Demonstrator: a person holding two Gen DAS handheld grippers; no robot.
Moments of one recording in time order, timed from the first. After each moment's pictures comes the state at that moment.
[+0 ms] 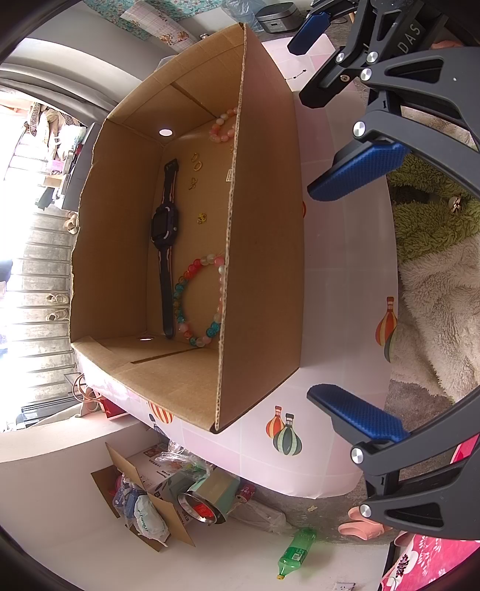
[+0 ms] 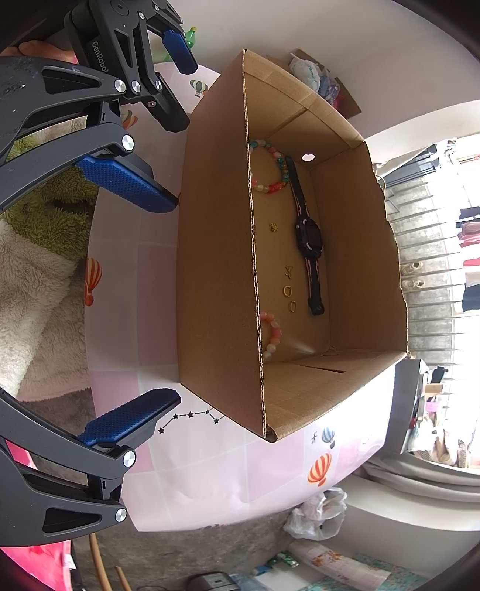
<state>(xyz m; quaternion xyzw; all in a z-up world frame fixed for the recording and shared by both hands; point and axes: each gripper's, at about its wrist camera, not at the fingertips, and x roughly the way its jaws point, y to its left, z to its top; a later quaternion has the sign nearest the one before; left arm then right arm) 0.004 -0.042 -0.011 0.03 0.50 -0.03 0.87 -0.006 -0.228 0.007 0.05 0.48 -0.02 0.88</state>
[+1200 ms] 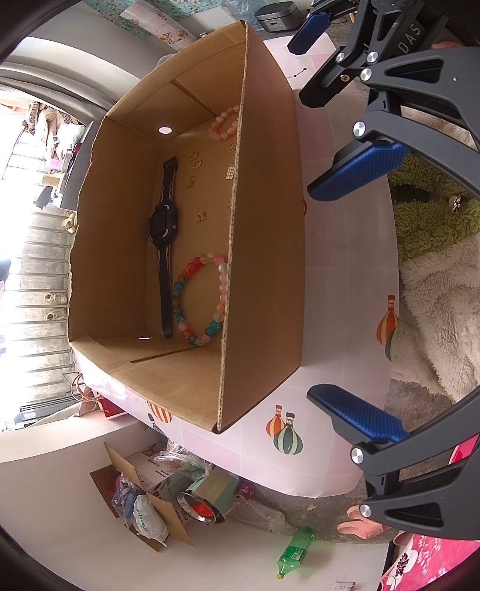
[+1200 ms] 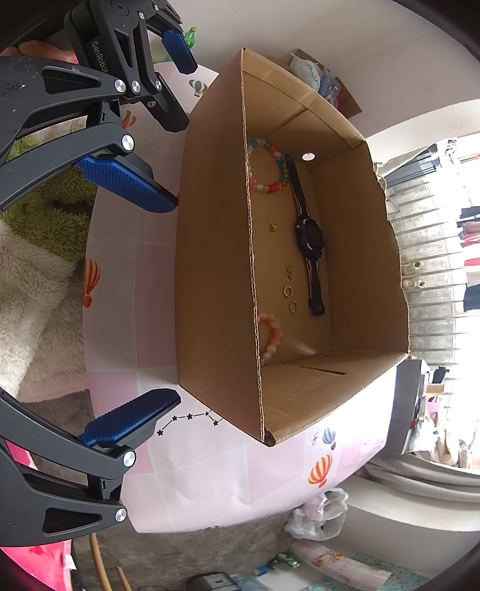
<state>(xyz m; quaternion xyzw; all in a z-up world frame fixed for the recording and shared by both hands) 0.003 -0.042 -0.013 0.03 0.50 -0.02 0.86 -0.005 -0.226 0.003 0.05 0.48 -0.02 0.88</state>
